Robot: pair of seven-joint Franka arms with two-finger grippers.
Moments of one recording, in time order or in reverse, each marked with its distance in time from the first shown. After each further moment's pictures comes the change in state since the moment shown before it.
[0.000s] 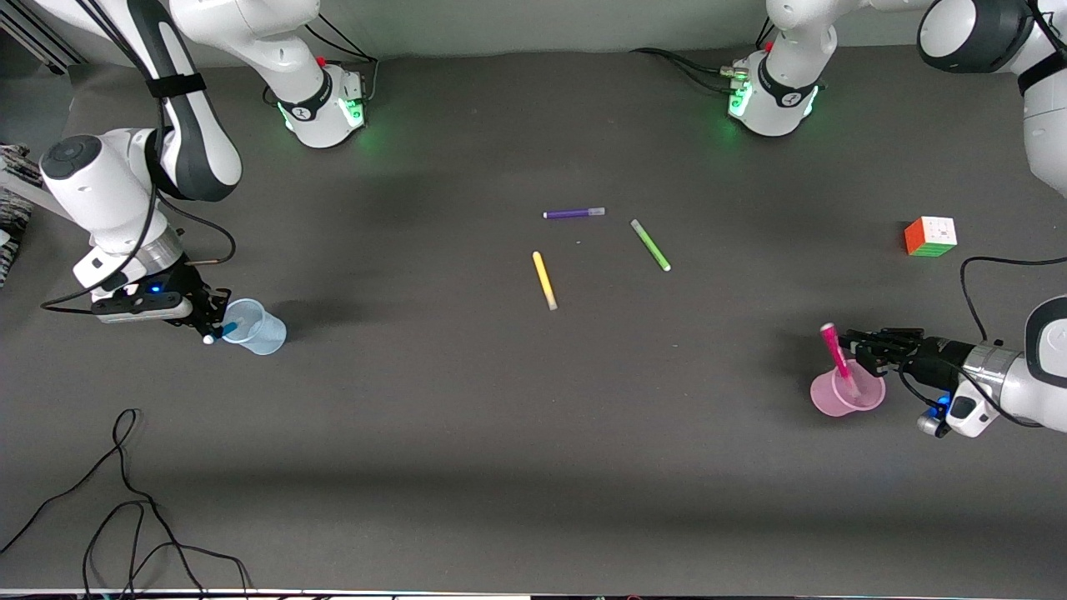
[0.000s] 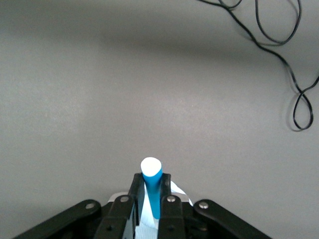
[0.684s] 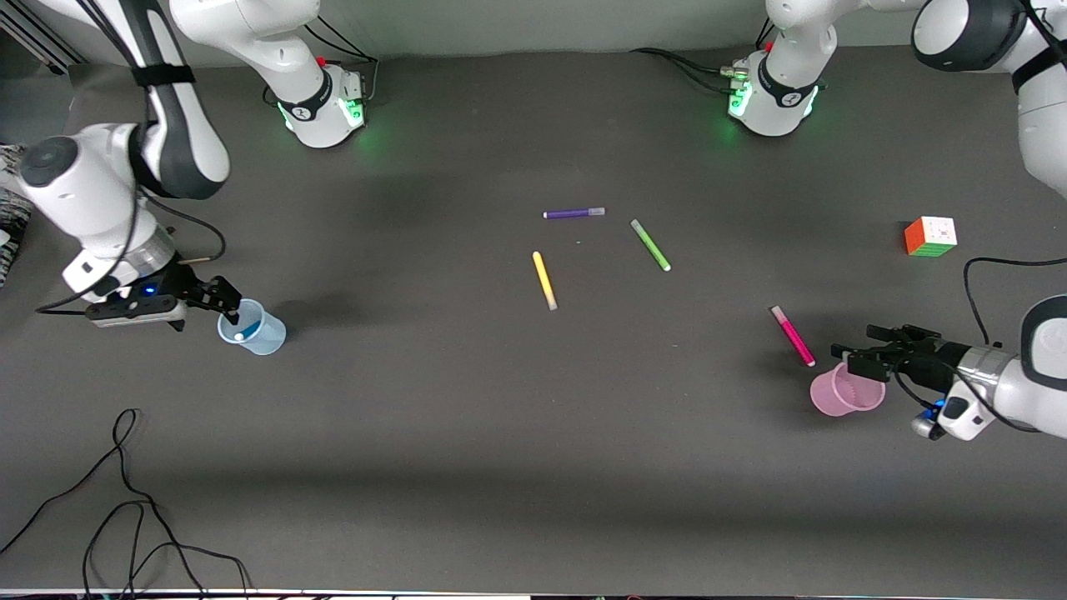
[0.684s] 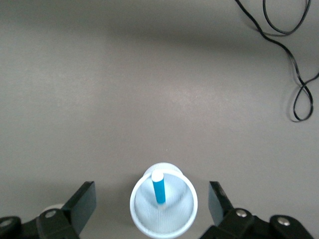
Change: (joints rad) left arm -0.049 -0.011 -0.014 0.031 0.068 -0.024 -0.025; right arm 0.005 -0.035 0.009 0.148 0.000 -0.310 0.002
